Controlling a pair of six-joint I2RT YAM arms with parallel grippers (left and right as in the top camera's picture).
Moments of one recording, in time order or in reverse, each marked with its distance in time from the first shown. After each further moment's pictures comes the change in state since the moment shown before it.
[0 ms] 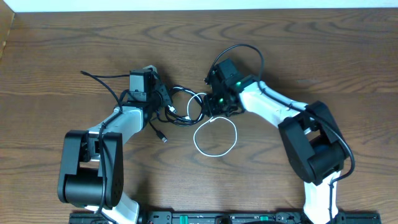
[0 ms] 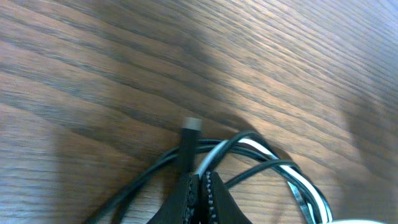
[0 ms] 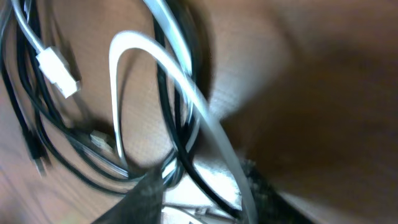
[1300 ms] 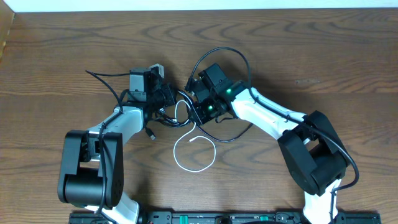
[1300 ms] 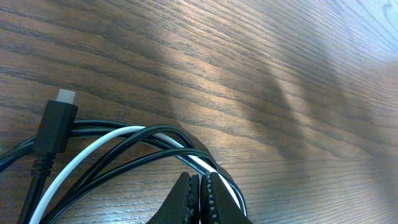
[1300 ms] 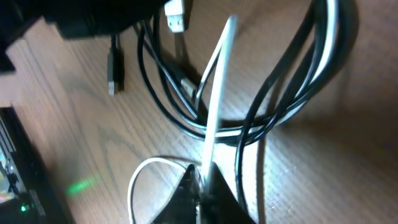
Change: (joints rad) left arm 0.000 0.000 0.000 0.034 0.174 0.009; right arm 0.088 -0.068 0.000 0.016 -0.141 -0.146
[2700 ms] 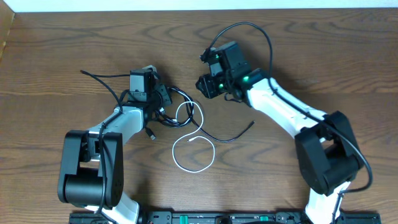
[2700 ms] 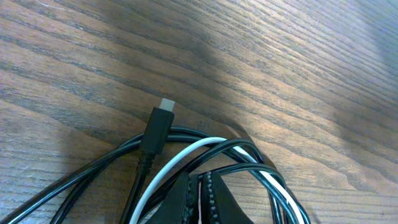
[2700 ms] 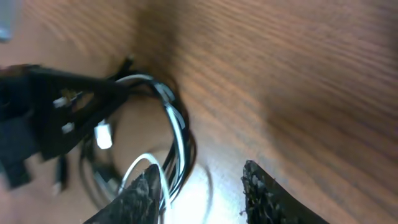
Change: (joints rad) left arm 0.000 0.000 0.000 -0.037 -0.213 0.004; right arm -0.110 -0.041 0.029 0.193 0.236 0.023
